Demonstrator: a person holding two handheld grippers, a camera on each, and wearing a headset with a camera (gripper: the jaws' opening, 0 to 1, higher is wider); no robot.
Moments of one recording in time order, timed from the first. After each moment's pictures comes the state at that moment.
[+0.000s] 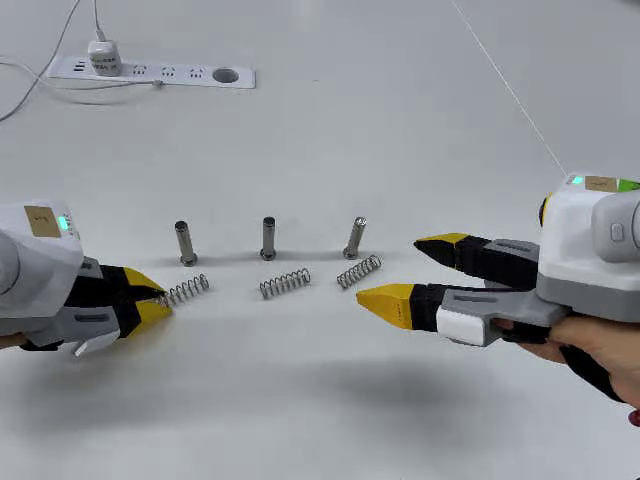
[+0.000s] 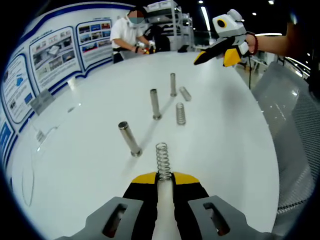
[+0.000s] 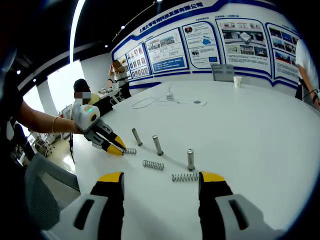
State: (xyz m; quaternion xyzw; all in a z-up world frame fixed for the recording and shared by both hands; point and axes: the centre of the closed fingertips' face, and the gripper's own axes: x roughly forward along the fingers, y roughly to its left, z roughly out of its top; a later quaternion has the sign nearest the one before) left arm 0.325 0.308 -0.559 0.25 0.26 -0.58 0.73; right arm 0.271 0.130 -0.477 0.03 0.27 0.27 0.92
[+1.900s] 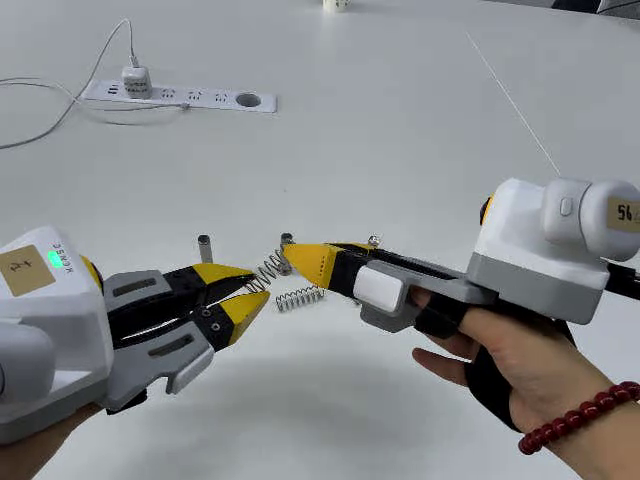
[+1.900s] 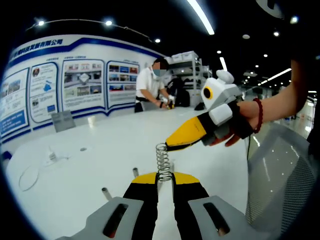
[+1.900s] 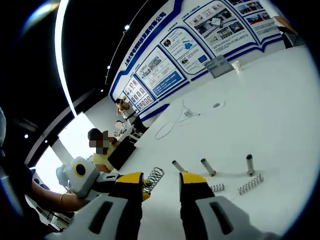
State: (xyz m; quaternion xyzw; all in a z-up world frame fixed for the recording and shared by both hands) left arm 0.273 0.249 -0.445 0.07 0.10 -0.54 0.83; right arm 0.291 0.215 -0.433 0.28 0.22 0.28 0.89
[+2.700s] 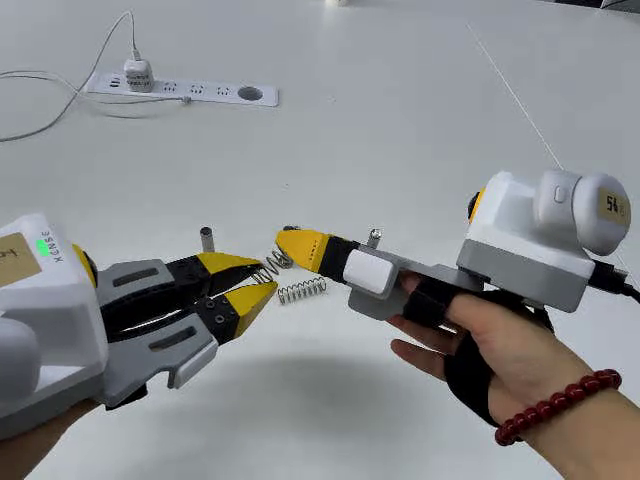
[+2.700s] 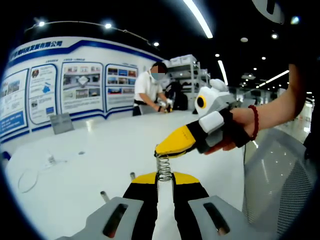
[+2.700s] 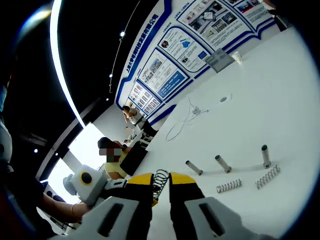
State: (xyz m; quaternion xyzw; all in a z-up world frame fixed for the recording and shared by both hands) left arm 0.267 0.249 -0.435 0.06 0.09 -0.55 0.83; right arm 0.290 0.232 -0.423 0.33 0.21 0.30 0.87
